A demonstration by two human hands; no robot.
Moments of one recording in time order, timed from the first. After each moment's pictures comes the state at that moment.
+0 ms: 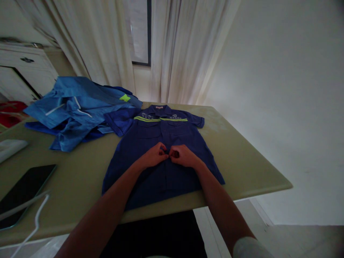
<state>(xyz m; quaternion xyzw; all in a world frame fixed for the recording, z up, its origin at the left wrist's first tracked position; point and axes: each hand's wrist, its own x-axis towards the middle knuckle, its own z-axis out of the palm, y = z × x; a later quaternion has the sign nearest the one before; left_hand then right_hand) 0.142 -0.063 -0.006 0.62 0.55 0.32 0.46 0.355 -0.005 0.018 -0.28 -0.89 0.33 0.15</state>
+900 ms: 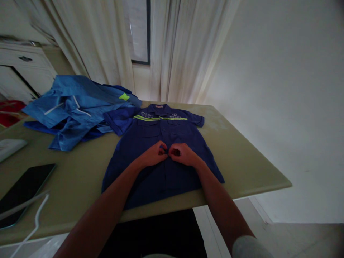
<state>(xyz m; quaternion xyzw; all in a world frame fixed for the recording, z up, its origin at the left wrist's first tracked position) 0.139 -0.063 -0.004 0.64 0.52 0.32 0.47 0.357 -0.006 0.021 -0.25 -0.88 0.34 0.20</state>
